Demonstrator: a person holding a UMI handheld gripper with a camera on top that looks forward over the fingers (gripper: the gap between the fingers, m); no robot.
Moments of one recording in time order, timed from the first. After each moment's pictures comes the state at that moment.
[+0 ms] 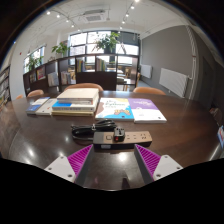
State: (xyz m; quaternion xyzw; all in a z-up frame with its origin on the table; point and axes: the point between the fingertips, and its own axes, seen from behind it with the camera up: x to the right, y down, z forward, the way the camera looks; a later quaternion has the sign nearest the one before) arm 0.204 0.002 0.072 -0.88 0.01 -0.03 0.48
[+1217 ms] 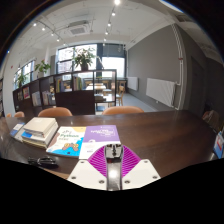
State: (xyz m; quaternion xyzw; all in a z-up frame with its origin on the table) arm 0.457 0.131 0.147 -0.83 0.06 -0.05 0.55
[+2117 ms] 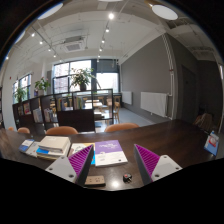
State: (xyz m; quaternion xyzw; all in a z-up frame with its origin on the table) arm 0.394 0.017 0.274 -0.78 0.09 -0.06 0.61
